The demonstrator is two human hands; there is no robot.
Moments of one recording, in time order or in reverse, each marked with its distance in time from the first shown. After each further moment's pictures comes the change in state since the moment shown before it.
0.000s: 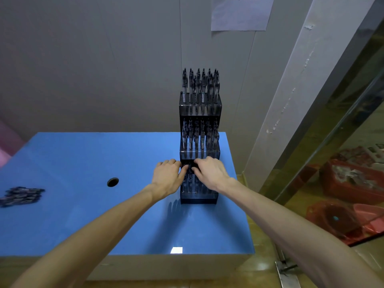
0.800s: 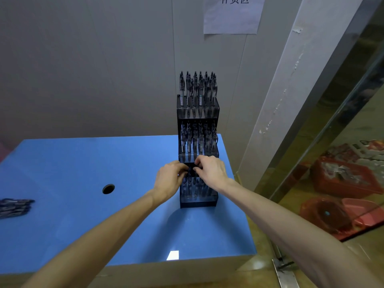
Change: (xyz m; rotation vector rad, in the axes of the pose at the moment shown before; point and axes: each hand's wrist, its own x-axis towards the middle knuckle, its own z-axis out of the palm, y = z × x) left_hand 0.008 -0.005 0.003 -0.385 0.118 0.128; right_hand 0.011 -0.004 -0.002 0.229 0.015 0.248
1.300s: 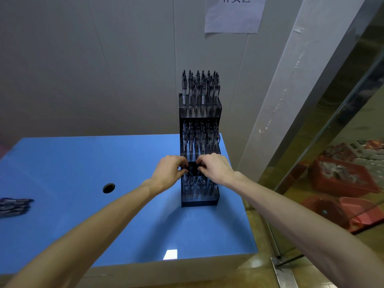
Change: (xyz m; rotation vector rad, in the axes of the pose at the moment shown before) left_hand 0.017 -0.008 -0.020 -0.059 -0.106 0.048; right_hand 0.006 0.008 -0.016 -0.139 -0.104 -0.161
